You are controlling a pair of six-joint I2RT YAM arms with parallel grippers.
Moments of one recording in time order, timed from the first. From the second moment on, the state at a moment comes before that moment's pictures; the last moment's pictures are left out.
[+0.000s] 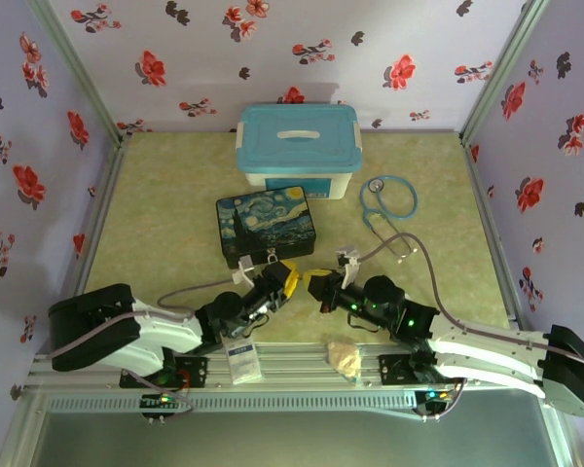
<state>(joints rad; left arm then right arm) -1.26 1.38 0.23 1.16 -0.41 -1.71 1.10 0.81 0.28 0.37 0.09 0.67</state>
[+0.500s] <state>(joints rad) -1.25 1.44 0.26 1.18 -0.37 -1.75 1.10 0.84 0.25 0.42 0.10 0.67</state>
